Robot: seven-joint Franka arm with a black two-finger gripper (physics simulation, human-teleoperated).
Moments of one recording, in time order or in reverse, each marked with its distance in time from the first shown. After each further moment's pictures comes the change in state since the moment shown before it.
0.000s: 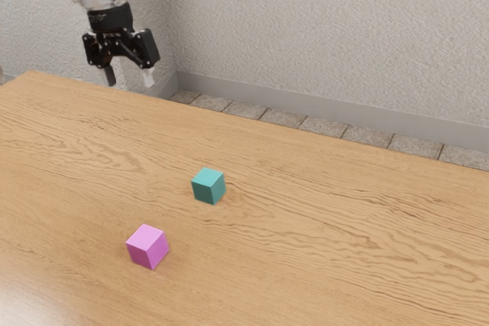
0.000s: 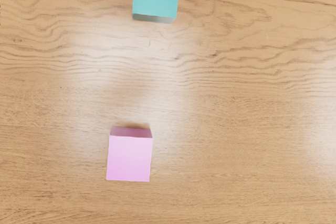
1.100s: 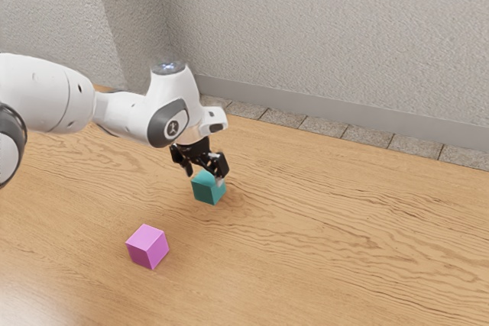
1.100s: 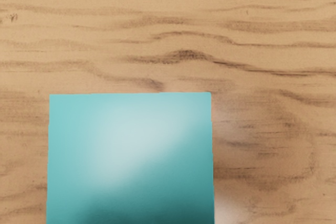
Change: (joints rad) arm 0.095 0.391 -0.188 -0.383 0.123 0.995 0.025
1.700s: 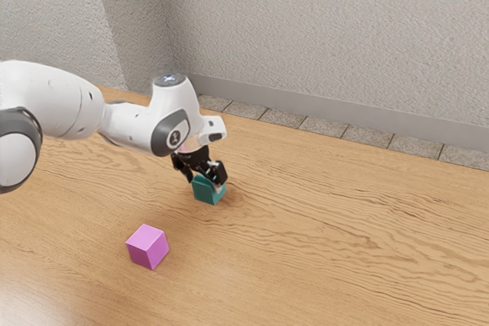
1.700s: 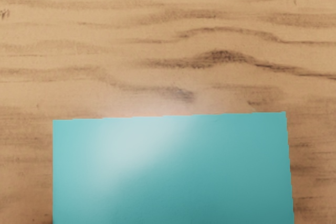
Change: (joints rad) arm 0.026 0.085 -0.003 0.042 0.000 0.040 0.045
